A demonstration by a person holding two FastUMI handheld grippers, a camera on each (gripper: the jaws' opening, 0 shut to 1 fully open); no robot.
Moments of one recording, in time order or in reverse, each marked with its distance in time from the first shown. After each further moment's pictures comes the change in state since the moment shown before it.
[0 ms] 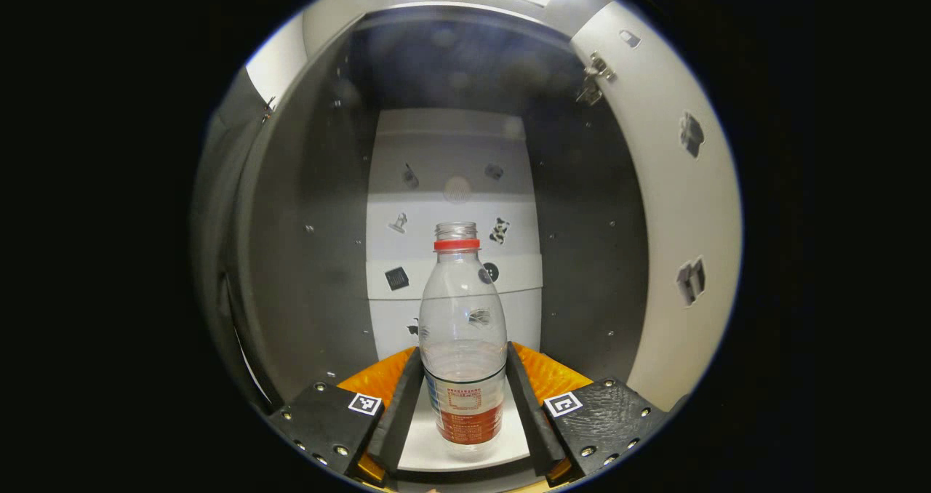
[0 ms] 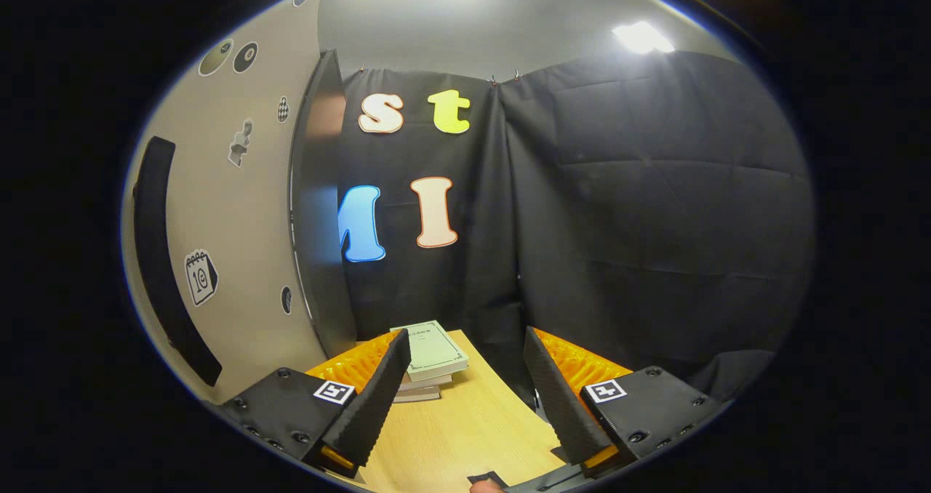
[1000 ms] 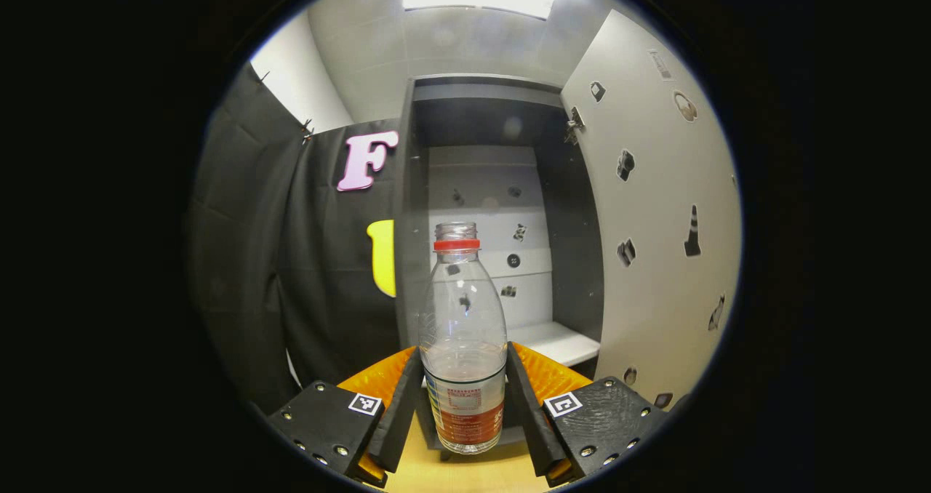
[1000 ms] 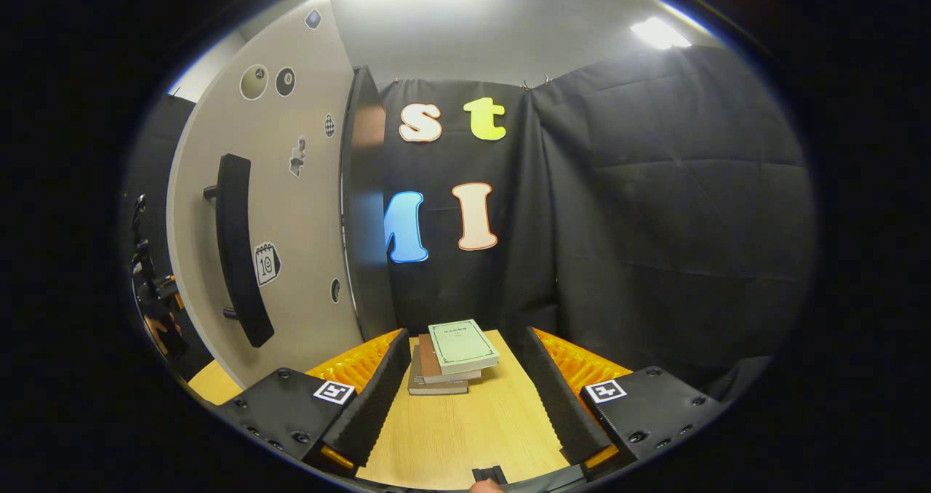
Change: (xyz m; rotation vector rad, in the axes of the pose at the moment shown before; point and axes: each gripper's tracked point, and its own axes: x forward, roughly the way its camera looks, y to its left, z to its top) left arm -0.204 0.043 -0.044 -0.002 0.006 0.159; right arm -0.037 0.004 -0.005 0.001 -0.020 0.190
